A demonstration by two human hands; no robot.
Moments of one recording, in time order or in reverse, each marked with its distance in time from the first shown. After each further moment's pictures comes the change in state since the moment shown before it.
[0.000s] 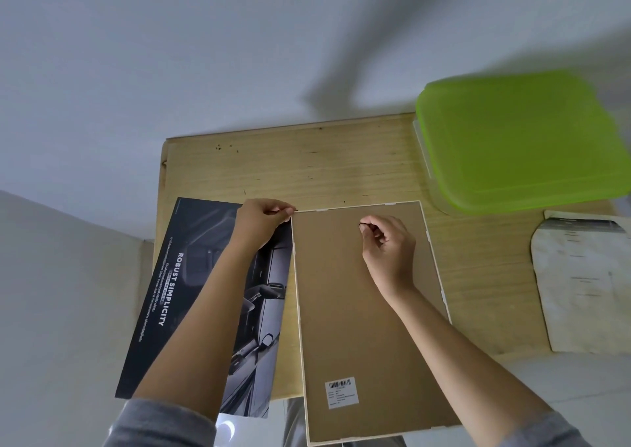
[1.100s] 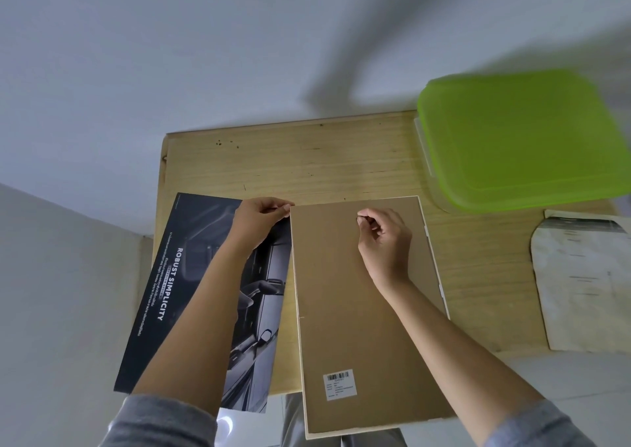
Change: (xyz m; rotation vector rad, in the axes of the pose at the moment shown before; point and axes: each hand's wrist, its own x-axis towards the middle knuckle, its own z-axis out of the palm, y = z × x) left_hand -0.002 -0.011 -0.001 -0.151 -0.050 -0.015; right_hand 0.004 -0.004 0.006 0.007 0.035 -0.012
